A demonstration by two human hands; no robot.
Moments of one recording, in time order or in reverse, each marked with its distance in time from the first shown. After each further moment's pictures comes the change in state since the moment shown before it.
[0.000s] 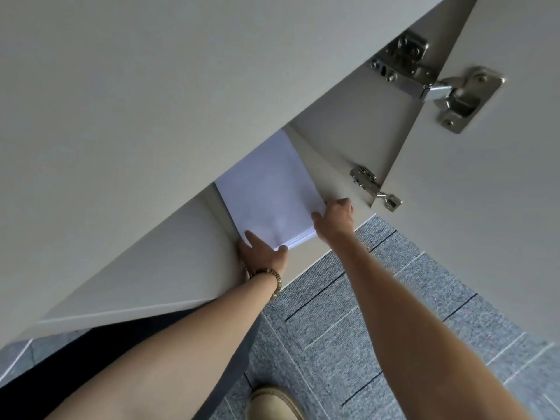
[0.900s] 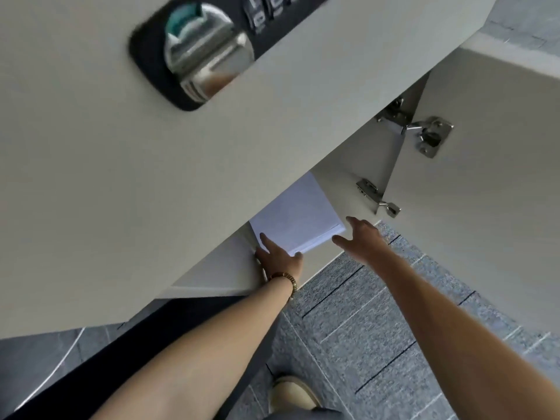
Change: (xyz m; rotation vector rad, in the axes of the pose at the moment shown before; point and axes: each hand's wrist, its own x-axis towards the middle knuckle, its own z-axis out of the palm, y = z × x) left_hand -0.045 0.016 -0.042 -0.085 -0.044 0.039; right_hand -0.059 0.018 -0.055 -0.133 -0.178 -0.101
